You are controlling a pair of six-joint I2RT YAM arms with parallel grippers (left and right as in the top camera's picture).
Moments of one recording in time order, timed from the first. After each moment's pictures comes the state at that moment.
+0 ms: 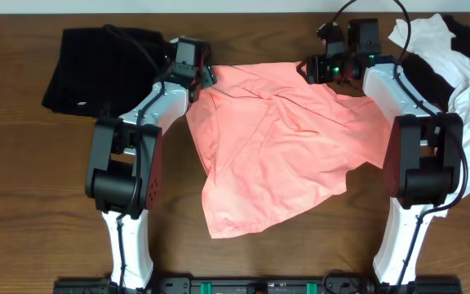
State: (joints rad) left arm -0.24 2.16 1.47 -0.19 -0.19 -0.56; right arm 0.07 2.21 1.65 -0.37 -0.46 -0.03
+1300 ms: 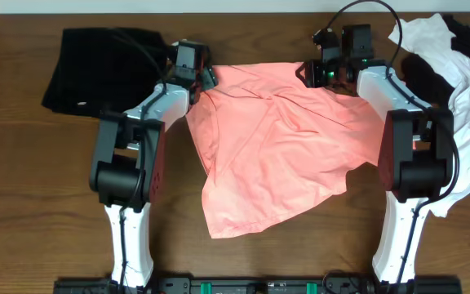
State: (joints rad) left arm -0.23 2.22 1.47 -0.14 -0.14 -0.56; right arm 0.08 2.27 1.64 -0.33 -0.45 -0.03
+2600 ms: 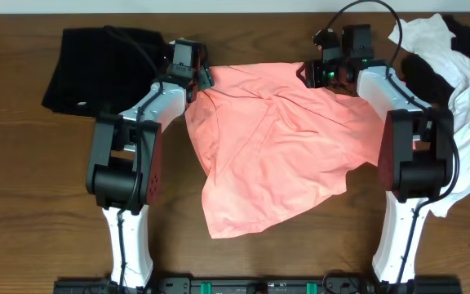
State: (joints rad) left arm -0.22 2.19 1.48 -0.17 -0.17 -0.52; right arm 0.08 2.27 1.64 -0.33 -0.43 -0.03
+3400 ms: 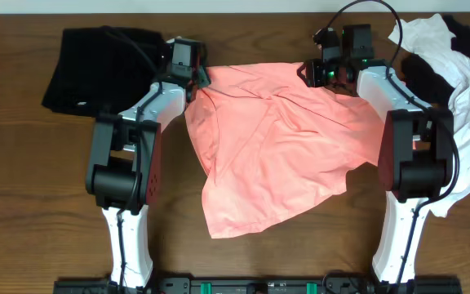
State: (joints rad) left arm -0.21 2.19 1.48 -0.16 -0.19 -0.54; right arm 0.08 2.27 1.64 -0.32 -0.43 -0.03
